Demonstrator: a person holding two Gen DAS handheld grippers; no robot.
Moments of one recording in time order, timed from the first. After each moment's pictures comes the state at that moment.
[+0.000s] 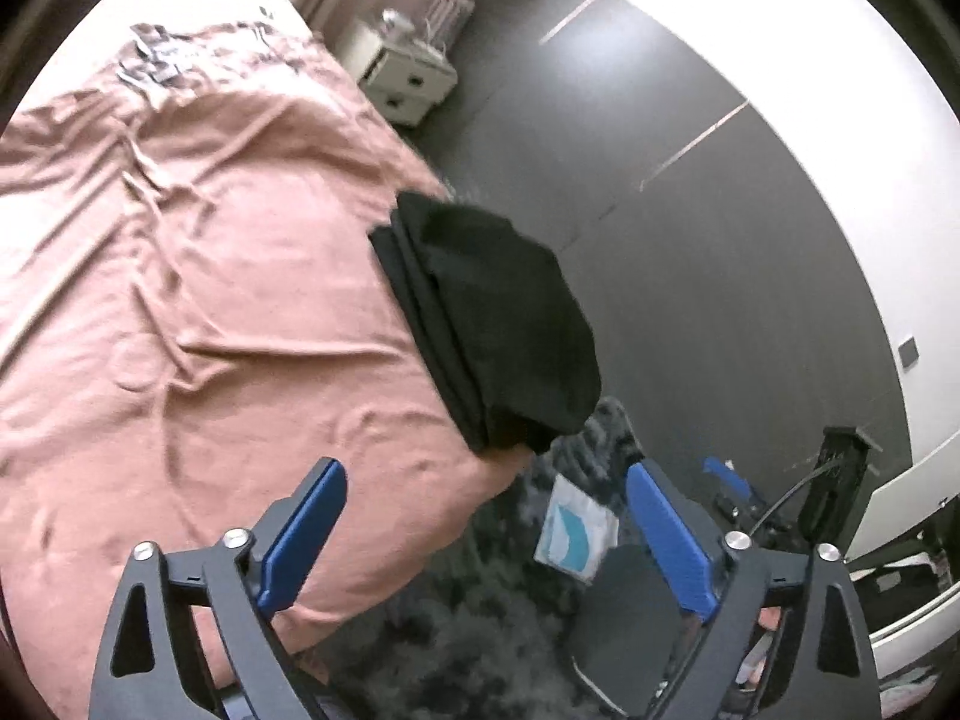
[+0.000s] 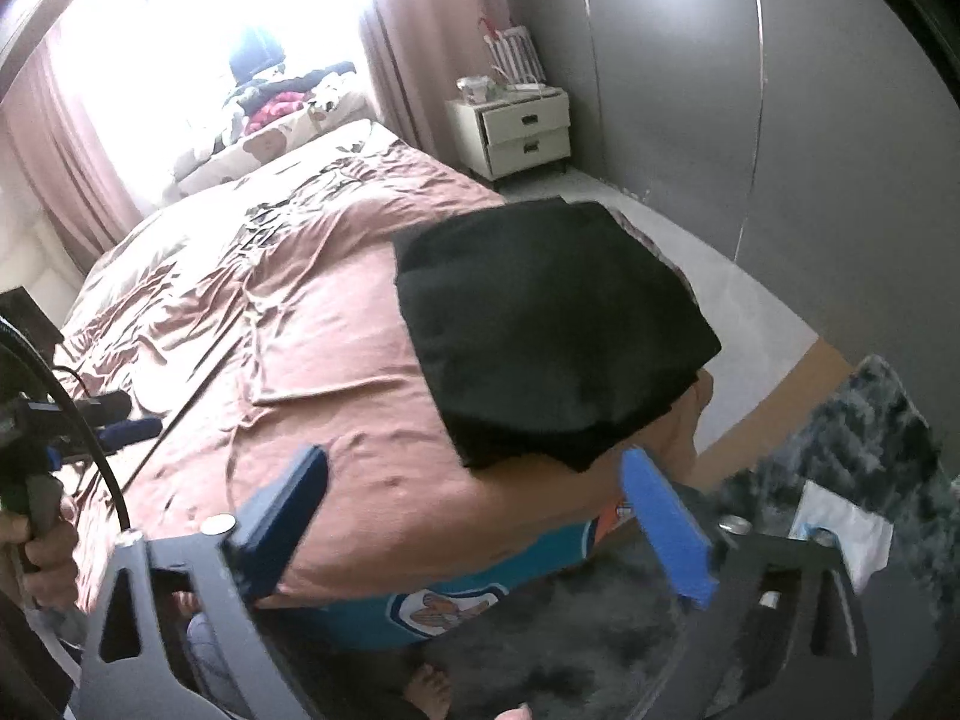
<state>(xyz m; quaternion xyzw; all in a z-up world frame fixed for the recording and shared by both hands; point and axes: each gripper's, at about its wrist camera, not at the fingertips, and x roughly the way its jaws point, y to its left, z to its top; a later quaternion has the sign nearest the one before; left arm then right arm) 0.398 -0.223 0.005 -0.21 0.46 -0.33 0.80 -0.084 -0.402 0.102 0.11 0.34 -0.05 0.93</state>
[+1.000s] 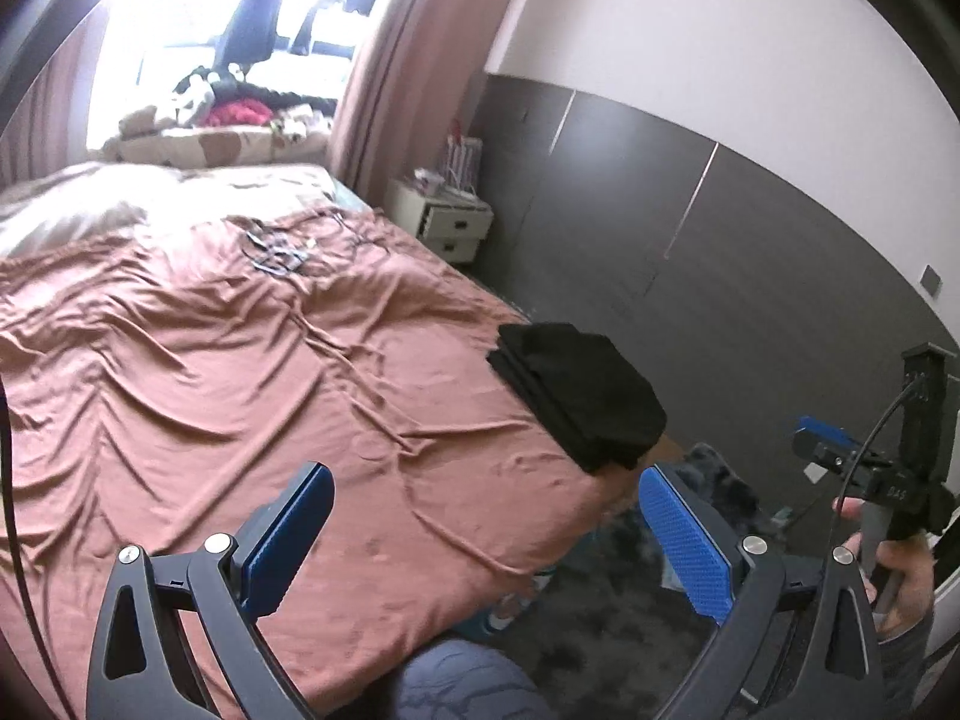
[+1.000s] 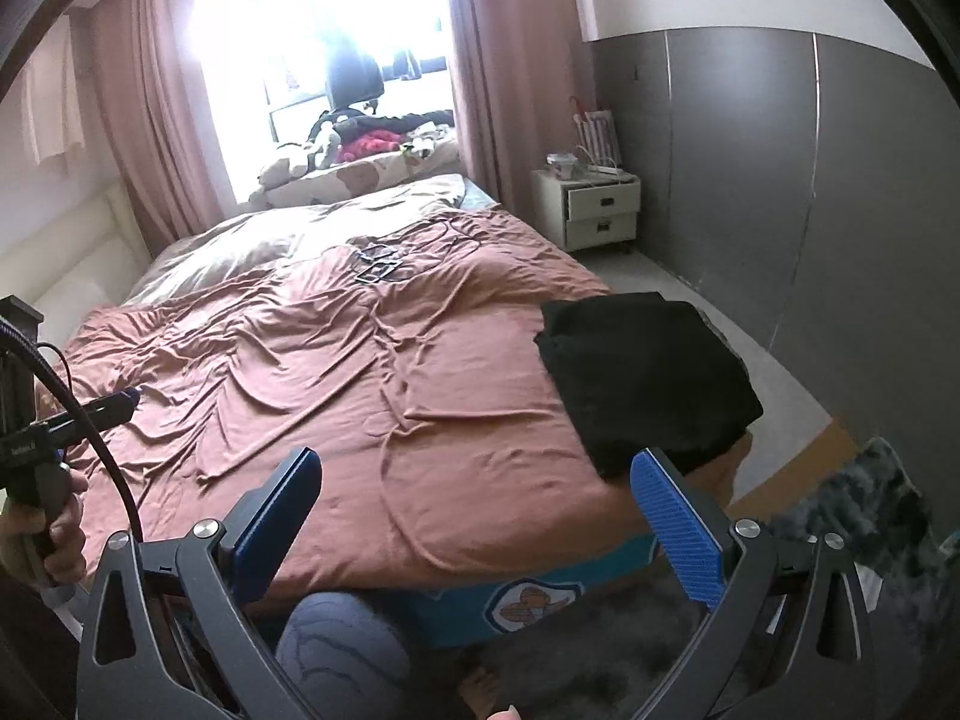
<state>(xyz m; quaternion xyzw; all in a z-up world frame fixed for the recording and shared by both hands) 0.254 -0.068 0.094 -0.09 0.31 -0.25 0.91 -0.180 -0.285 0.151 0.06 0.27 0.00 0.96</state>
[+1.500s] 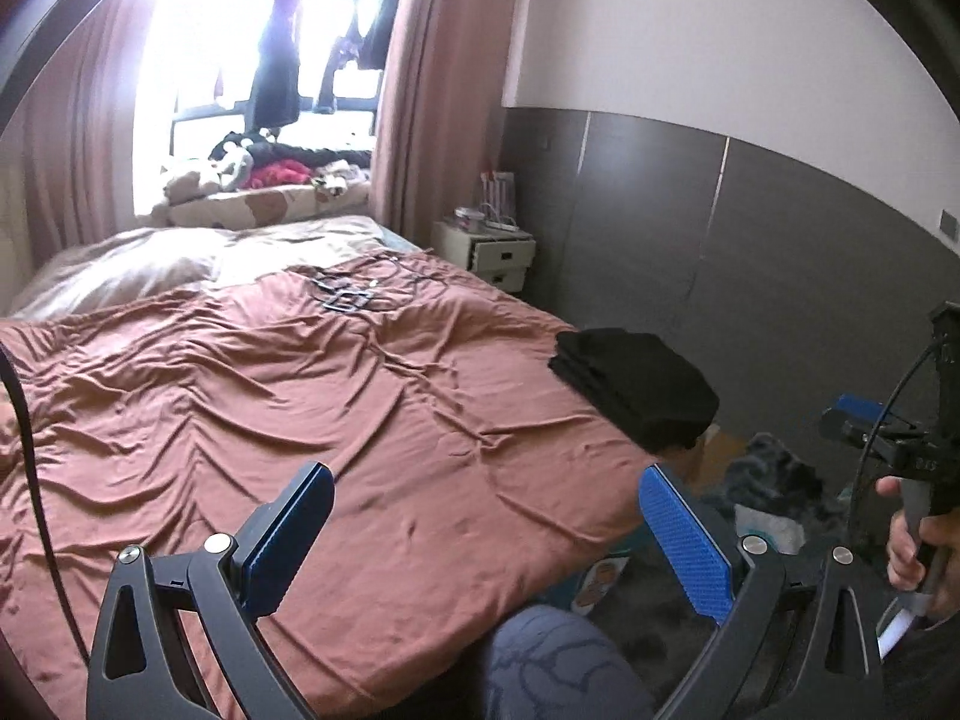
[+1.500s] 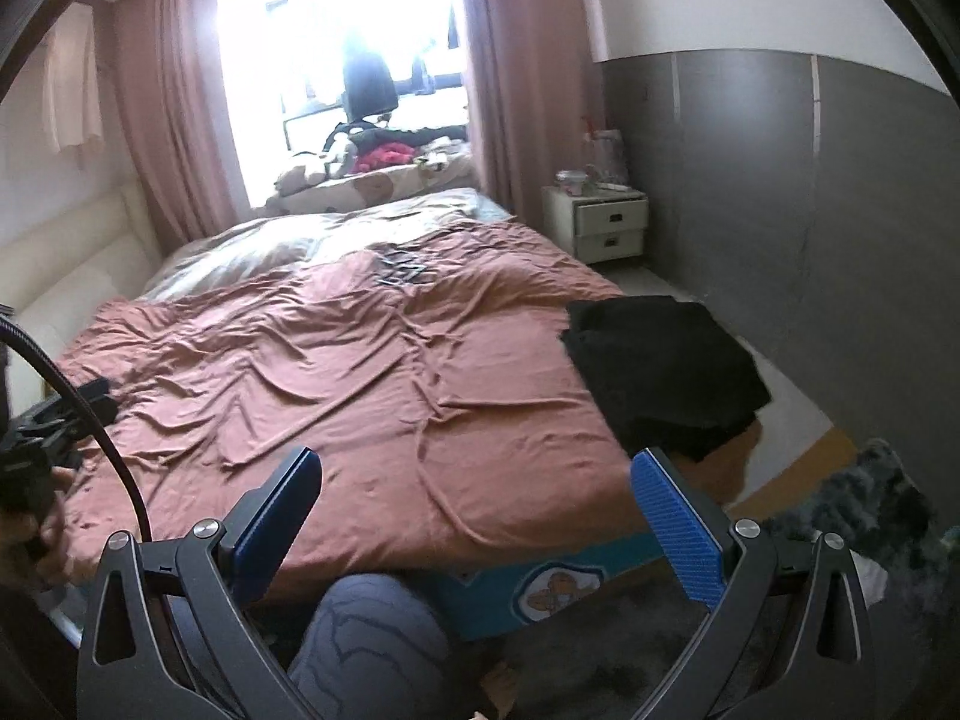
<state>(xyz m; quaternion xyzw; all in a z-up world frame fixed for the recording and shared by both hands) 0.182 -0.029 0.084 -0.02 0.26 -0.18 0.95 -0.212 -0.238 0.115 0.05 0.25 -0.01 0.97</state>
